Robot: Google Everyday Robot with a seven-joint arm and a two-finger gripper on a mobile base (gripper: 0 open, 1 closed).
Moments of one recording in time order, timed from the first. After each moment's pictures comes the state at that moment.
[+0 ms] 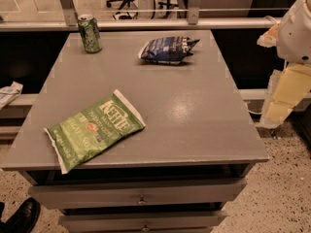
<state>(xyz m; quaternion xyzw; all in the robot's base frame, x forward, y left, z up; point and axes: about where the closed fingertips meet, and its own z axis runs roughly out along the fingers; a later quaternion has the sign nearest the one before) 0.438 -0.216 0.979 -0.60 0.78 -0.04 0.16</state>
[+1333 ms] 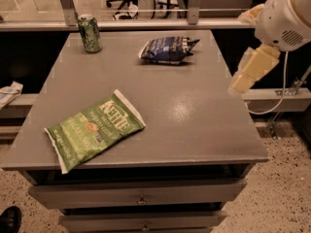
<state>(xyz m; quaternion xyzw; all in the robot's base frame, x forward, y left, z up) 0.516 -0.191 0.985 -0.59 0.75 -0.01 0.30</state>
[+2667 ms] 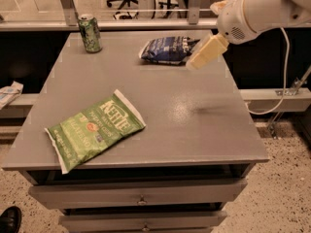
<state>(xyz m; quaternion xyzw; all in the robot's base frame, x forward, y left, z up) 0.633 -0.142 0.973 -0.53 0.73 0.03 0.44</state>
